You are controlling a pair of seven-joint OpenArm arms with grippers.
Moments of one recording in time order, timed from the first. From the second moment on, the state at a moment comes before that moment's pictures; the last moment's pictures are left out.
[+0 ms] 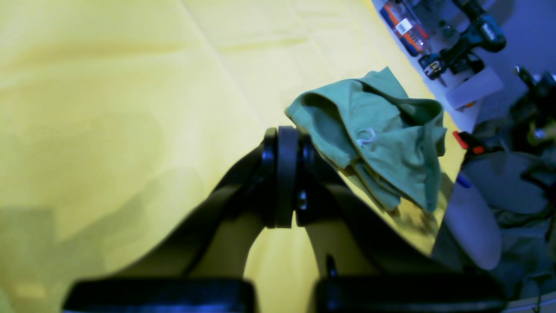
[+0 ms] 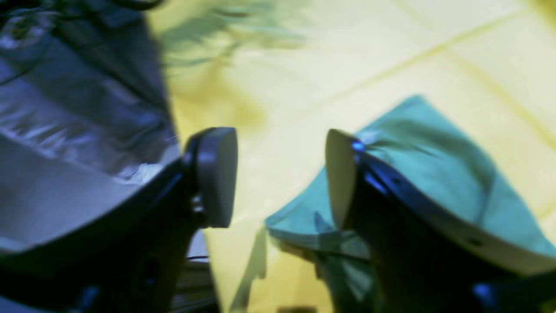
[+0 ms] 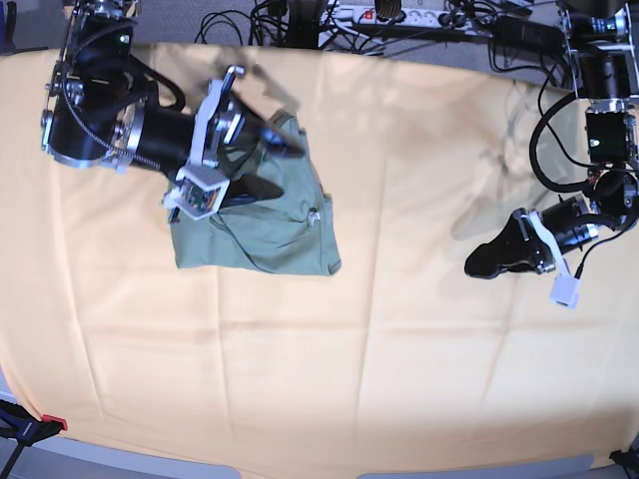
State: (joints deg) left arm -8.0 -33.3 -8.5 79.3 -82.6 -43.7 61.7; right arm -8.3 11.4 5.3 128.9 64.1 41.8 -77.8
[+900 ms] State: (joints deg) left arm -8.0 -33.4 -8.5 79.3 -82.6 -43.7 61.7; right arm -14.1 10.8 4.5 119.8 42.3 38.7 -63.2
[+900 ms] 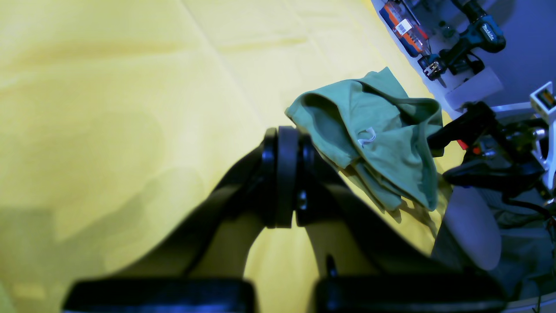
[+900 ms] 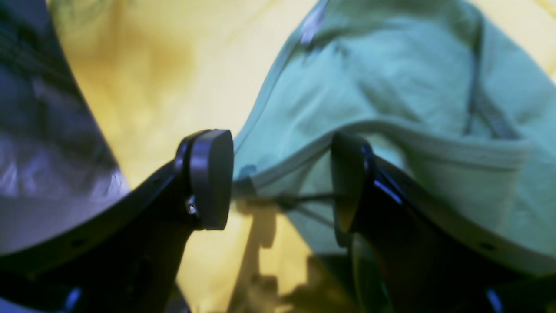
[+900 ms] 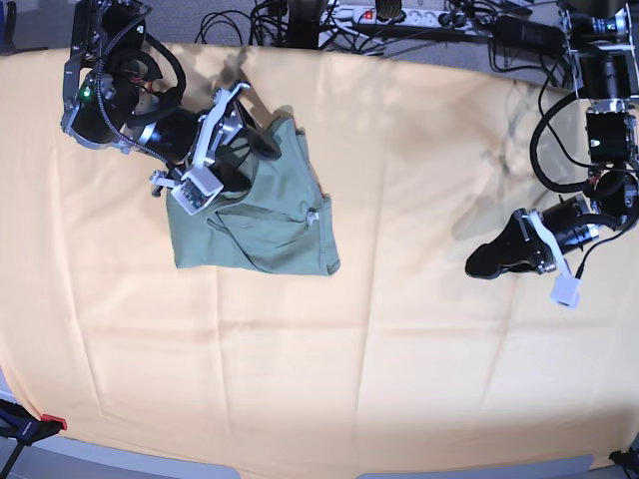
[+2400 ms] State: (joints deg) left arm -8.0 -33.4 -8.5 79.3 -83.5 -43.7 61.7; right arm -16.3 6.5 -9.6 127.3 29.9 36.2 -57.2
